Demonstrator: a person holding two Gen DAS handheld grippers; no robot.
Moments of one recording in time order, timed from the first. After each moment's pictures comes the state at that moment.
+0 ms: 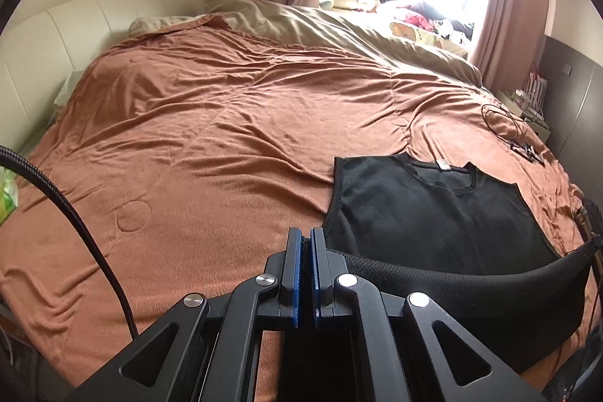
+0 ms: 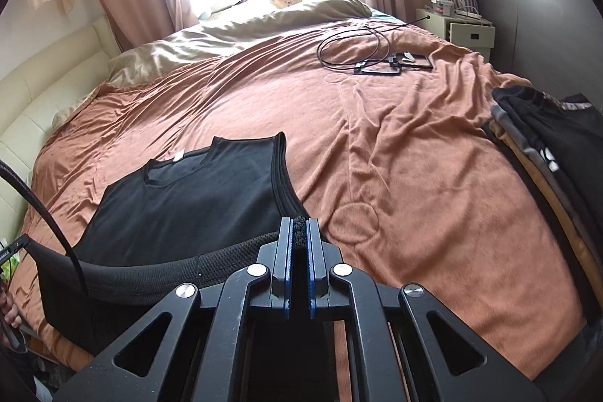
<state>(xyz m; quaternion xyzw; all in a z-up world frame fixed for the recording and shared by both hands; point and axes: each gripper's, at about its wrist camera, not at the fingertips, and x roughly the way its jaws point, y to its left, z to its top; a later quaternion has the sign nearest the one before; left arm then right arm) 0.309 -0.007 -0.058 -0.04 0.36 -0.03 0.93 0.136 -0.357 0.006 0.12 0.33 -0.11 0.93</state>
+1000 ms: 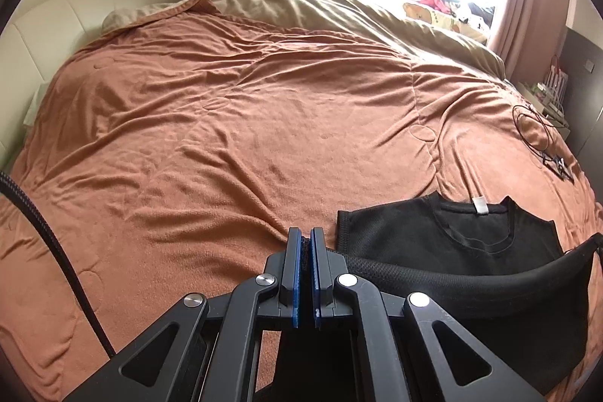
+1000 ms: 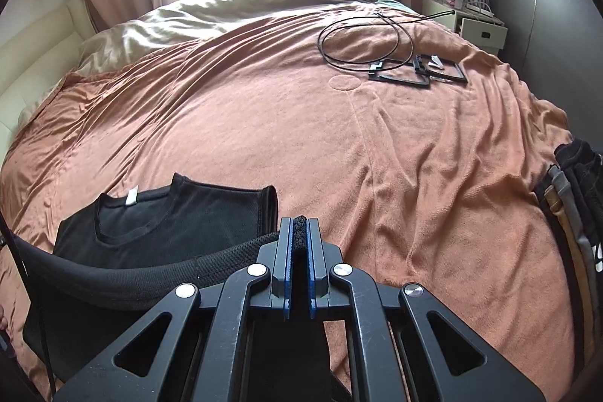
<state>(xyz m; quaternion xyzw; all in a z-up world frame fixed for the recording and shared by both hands) 0.455 -0.029 -0.070 -0.03 0.40 -0.02 0.91 0.316 -0.380 -0.009 0.11 0.38 -0.14 0.91</state>
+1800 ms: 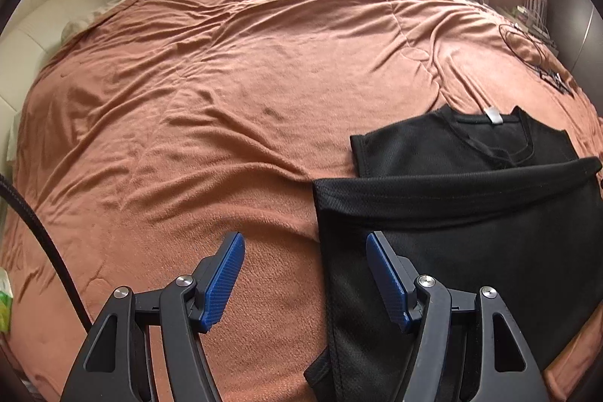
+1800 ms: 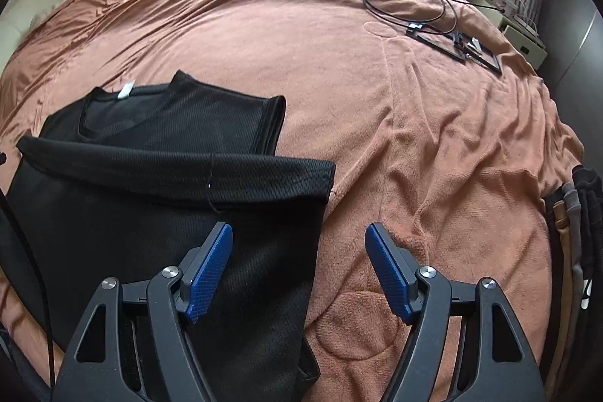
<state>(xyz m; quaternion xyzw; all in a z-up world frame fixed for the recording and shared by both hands) 0.451 -0.022 -0.115 0.07 0.48 -0.07 0.87 0.324 -0.372 -0.045 -0.01 0.49 -0.08 0.87</state>
